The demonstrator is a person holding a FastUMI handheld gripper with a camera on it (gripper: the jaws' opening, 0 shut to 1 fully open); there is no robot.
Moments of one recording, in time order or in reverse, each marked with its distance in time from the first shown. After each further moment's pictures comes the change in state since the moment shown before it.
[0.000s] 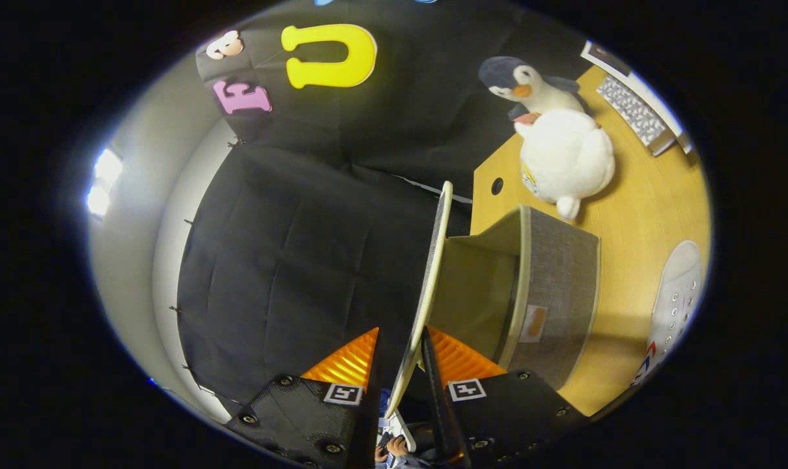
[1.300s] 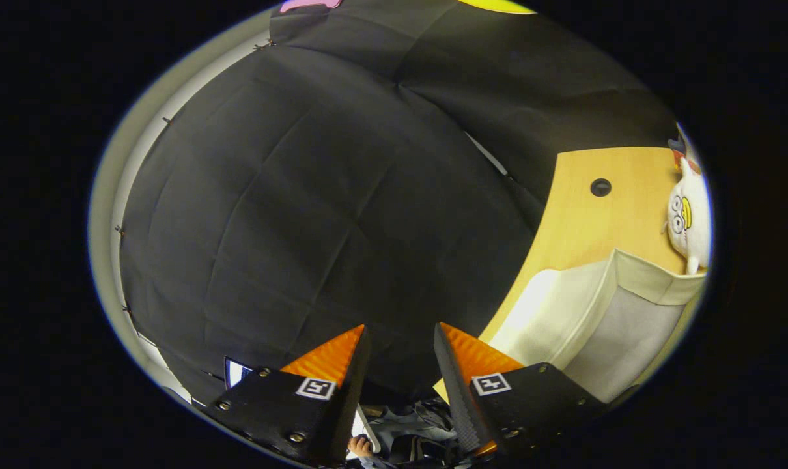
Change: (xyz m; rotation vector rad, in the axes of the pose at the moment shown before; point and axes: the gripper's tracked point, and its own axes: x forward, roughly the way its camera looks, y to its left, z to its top) arm 0.203 0.085 -0.042 -0.287 0.247 -0.171
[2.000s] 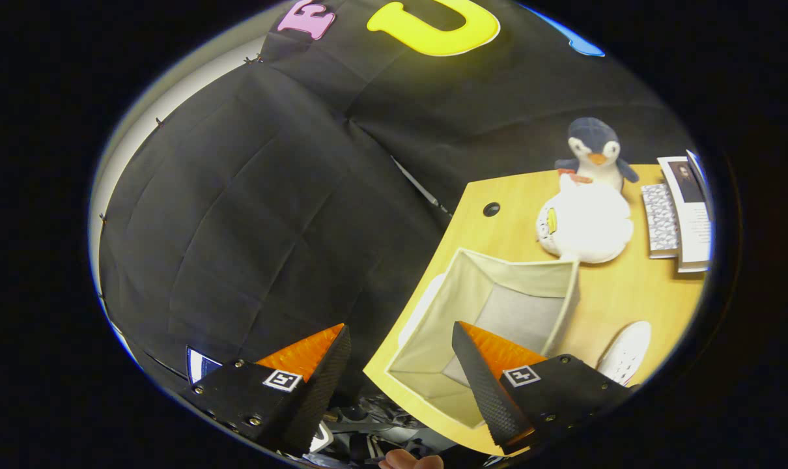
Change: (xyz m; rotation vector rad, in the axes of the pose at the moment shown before) arm -0.166 -0.090 -0.024 -0.044 -0.133 -0.251
